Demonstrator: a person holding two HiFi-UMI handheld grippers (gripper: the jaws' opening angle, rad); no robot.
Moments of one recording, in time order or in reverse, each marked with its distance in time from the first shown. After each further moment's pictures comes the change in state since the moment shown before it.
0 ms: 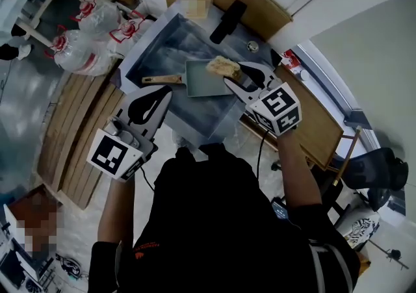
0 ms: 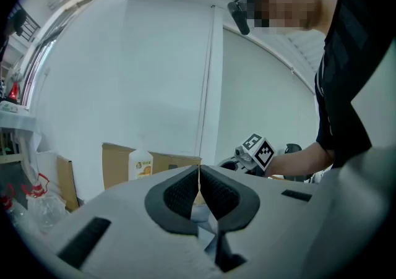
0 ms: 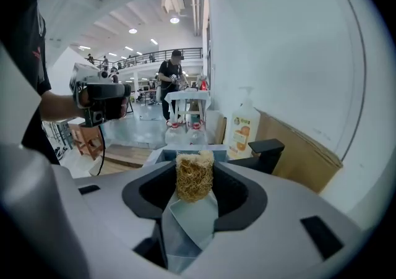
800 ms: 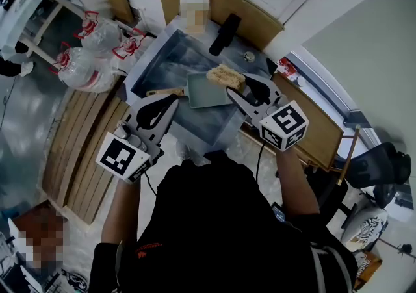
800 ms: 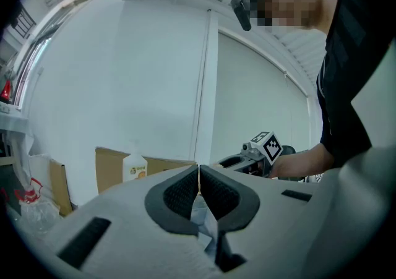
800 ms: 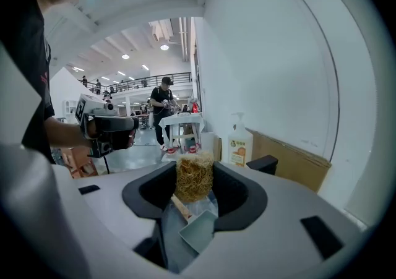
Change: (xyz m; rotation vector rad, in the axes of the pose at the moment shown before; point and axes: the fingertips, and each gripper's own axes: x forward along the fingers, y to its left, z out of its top) left arm -0.005 -0.009 0.015 0.015 -0.028 -0.059; right arm -0.044 0.019 0.043 0.106 -0.238 -0.052
